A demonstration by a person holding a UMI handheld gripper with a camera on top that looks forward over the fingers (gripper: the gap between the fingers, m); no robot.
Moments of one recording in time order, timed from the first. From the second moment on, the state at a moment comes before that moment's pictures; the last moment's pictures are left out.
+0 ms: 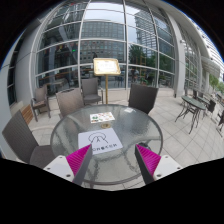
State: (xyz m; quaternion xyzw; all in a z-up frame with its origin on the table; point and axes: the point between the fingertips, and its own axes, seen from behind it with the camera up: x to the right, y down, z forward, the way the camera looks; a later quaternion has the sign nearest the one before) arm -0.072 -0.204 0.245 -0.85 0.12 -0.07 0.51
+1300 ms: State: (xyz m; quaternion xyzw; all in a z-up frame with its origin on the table) arm 0.158 -0.090 -0.020 -0.94 0.02 -0.01 0.33
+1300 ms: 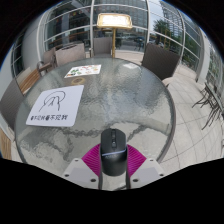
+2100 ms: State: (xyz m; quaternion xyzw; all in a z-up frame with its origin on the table) arm -0.046 0.126 0.170 -0.90 -0.05 0.02 0.44
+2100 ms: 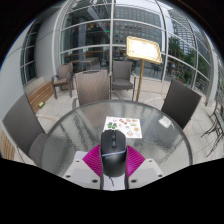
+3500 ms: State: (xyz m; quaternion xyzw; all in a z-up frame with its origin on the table) arm 0.017 -0.066 0.236 -0.89 -0.01 0.06 0.45
